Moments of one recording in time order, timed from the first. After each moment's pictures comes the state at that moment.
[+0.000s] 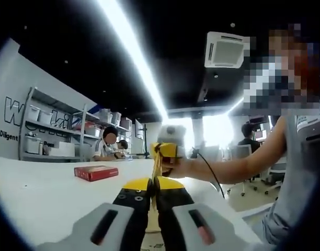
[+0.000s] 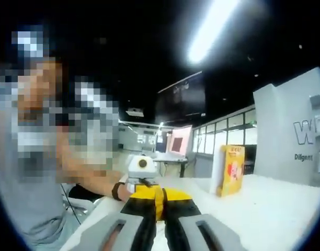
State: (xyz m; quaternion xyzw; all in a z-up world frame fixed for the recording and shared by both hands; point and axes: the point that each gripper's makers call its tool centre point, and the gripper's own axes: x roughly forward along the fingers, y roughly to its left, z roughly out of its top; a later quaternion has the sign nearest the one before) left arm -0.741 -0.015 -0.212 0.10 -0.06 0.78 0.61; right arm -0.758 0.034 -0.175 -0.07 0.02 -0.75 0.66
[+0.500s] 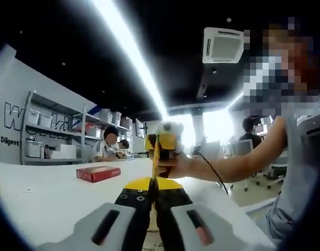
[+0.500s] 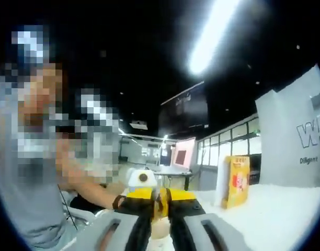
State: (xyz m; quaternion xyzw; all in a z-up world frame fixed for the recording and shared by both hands) left arm -0.742 -0.015 -0.214 0.11 -0.04 0.78 0.61; right arm -0.762 0.026 -0.162 -0.11 -0.04 -0.72 0.68
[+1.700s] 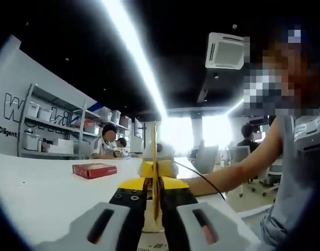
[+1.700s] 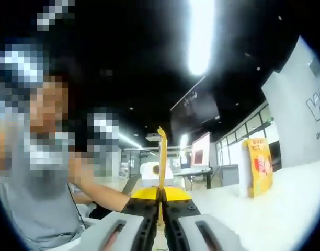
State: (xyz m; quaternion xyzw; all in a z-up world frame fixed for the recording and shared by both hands) left arm -0.736 -0.007 -0.221 0.08 -0.06 0.78 0.62; right arm -0.753 -0.005 -0.202 -0.10 -0.10 -0.67 0.73
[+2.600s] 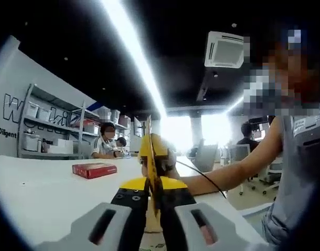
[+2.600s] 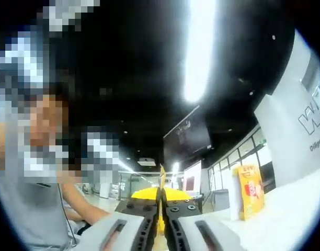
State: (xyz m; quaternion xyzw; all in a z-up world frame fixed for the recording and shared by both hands) left arm -0.743 -0.009 -0.221 0.09 -0.05 0.78 0.62; right arm -0.769 0.025 -0.161 -0.18 -0.17 -0.68 0.69
